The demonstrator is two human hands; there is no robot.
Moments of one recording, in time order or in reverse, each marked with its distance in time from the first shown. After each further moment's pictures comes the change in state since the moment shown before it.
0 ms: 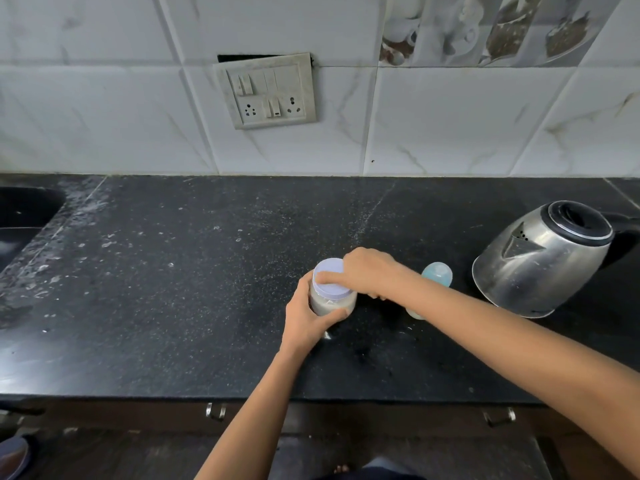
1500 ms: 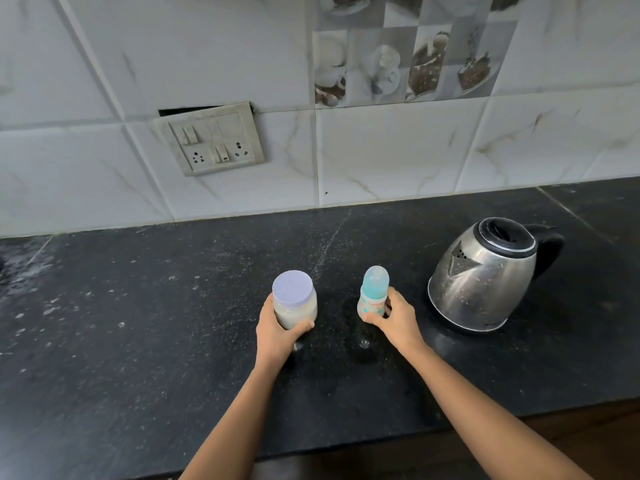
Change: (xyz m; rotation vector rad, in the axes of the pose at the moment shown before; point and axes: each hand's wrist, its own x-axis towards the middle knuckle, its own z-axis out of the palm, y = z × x) left_hand 0.054 -0.003 0.029 0.079 0.053 -0.053; right_hand 0.008 0.144 0.124 1.048 0.577 0.190
